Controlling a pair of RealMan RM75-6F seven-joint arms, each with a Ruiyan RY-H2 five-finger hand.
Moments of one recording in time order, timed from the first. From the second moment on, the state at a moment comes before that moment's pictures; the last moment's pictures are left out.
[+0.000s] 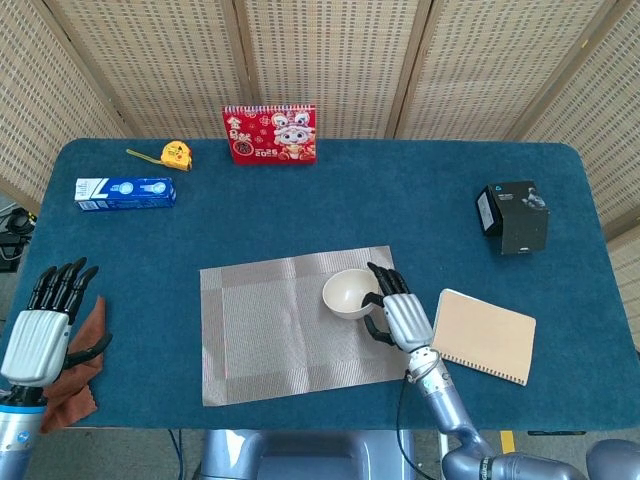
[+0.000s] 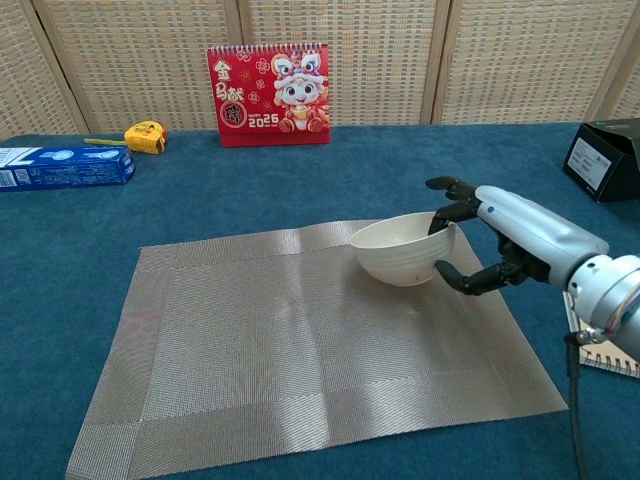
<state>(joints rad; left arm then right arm) -0.14 -1.17 -0.04 -1.77 1.57 1.53 0.17 0.49 -1.77 0.15 -1.43 -1.32 1.18 -0.04</state>
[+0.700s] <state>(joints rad) -0.13 -1.16 -0.06 -1.77 1.56 1.54 0.16 0.49 -1.93 0.13 -1.38 -1.33 1.16 -0.01</state>
